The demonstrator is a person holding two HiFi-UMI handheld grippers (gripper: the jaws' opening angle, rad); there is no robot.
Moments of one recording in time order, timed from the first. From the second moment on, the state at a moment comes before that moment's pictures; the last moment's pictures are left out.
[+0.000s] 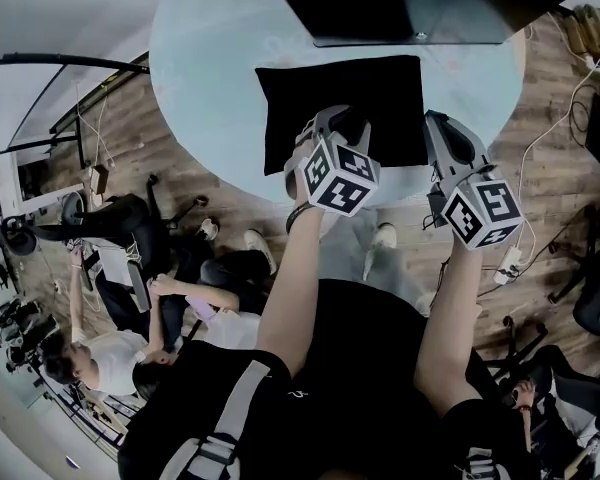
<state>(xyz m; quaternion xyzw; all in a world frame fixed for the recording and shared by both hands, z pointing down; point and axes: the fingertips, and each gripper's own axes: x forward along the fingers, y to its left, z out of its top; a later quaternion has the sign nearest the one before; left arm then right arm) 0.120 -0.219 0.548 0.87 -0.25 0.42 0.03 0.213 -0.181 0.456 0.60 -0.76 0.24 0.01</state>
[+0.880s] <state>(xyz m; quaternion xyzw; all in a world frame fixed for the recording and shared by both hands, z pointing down) 0.142 -0.218 0.567 0.88 -0.19 0.44 0.04 0.213 -0.190 0.475 0.62 -0.74 0.27 0.03</state>
